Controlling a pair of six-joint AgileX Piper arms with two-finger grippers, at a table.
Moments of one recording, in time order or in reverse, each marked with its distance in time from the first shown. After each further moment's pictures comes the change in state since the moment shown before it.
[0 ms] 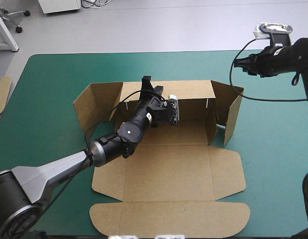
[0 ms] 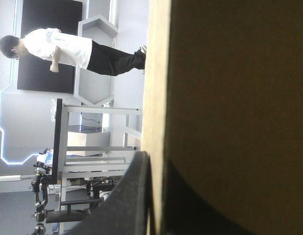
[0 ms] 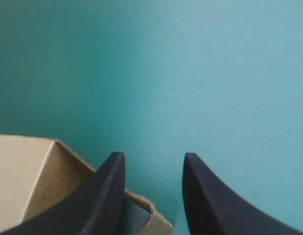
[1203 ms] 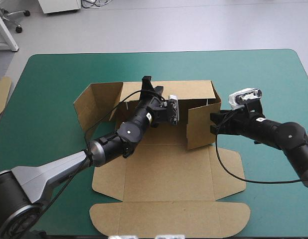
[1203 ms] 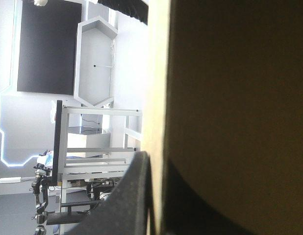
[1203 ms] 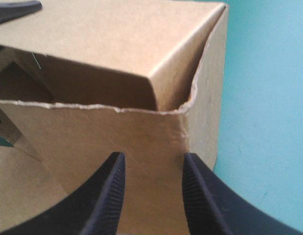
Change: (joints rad) left arm 0.000 0.000 0.000 0.000 -0.010 0.006; right arm 0.139 -0.436 0.969 0.712 -0.562 -0.809
